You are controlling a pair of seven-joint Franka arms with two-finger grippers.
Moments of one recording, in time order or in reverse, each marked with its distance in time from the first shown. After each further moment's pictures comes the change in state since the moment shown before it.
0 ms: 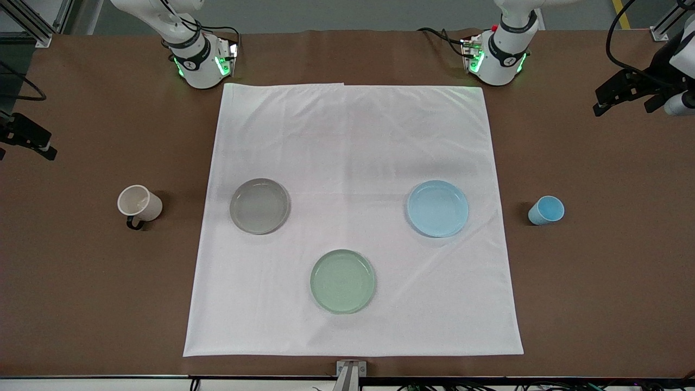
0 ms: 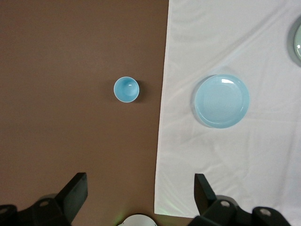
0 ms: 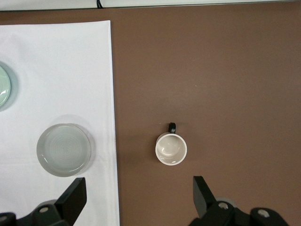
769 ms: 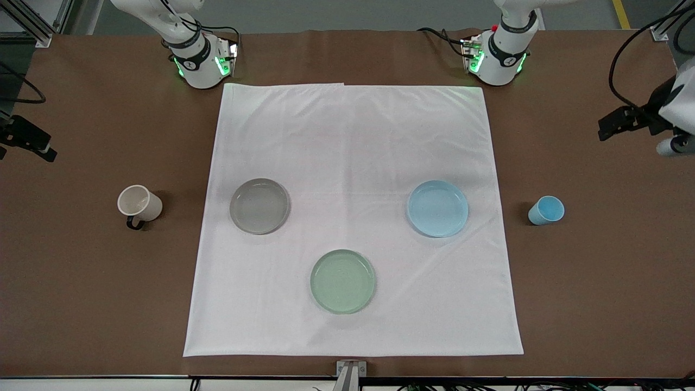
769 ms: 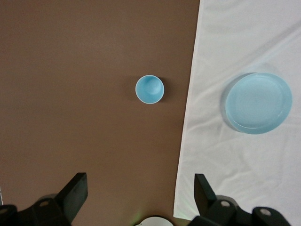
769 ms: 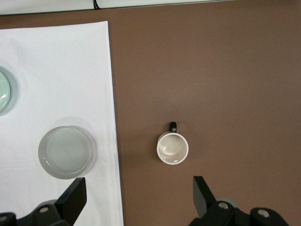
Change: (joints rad) left arm 0.047 0.144 0.006 -0.023 0.089 0.078 0.017; right arm 0.001 0.012 0.001 0.004 0.000 -0.004 0.022
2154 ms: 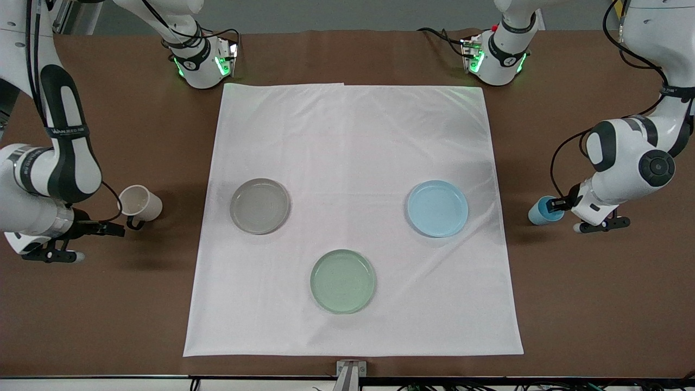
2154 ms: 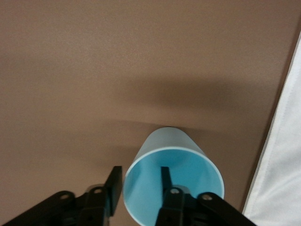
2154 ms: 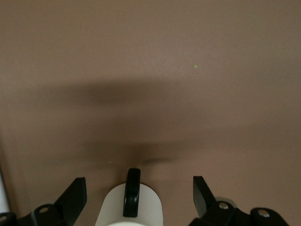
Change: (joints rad) left arm 0.136 0.338 -0.003 -0.486 0.001 0.868 0.024; right arm -0.130 0.488 -0.009 -0.274 0.002 0.601 -0.128
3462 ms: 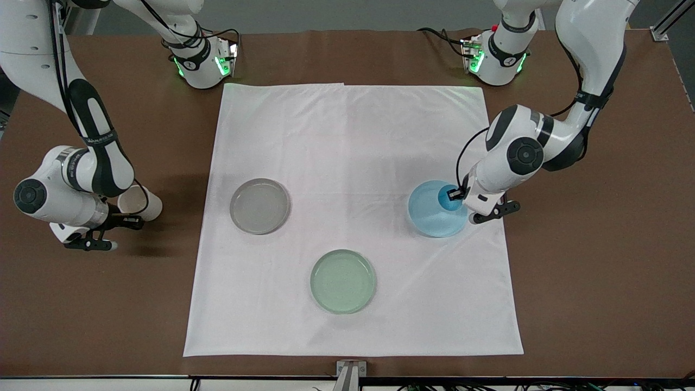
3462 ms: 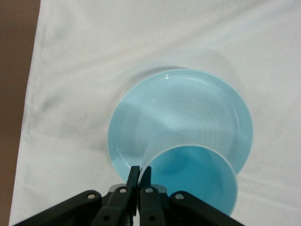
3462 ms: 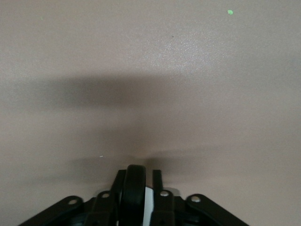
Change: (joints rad) left arm -0.105 0.016 -0.398 0.056 -0.001 -0.114 -0.670; right arm 0.000 0.031 0.005 -0.137 0.002 0.145 -0.002
